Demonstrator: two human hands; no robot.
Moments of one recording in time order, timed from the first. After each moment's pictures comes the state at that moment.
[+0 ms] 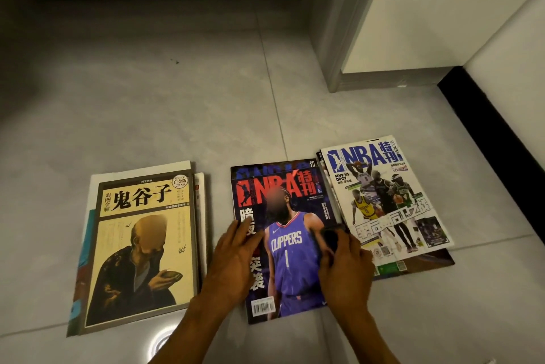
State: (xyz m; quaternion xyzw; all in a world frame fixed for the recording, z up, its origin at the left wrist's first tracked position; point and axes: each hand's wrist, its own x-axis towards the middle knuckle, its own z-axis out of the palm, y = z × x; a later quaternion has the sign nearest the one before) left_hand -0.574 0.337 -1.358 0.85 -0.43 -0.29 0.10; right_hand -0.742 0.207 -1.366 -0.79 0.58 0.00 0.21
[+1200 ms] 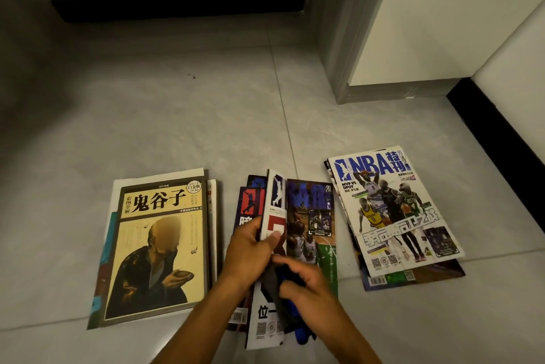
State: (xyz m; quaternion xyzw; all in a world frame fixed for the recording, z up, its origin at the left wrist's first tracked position) left_hand -0.592 0.308 -1.276 0.75 -0.12 -0.42 0.50; right_hand -0.718 0.258 -1.277 -0.61 0.35 0.00 0.71
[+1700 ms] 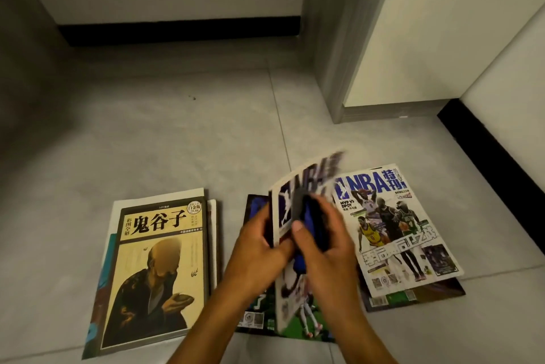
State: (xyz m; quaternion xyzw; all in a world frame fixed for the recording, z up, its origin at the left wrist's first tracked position) left_hand -0.582 0.297 -1.218 0.72 -0.27 -0.35 0.53; right_hand -0.677 0.232 -1.220 -0.61 0.39 -0.31 0.62
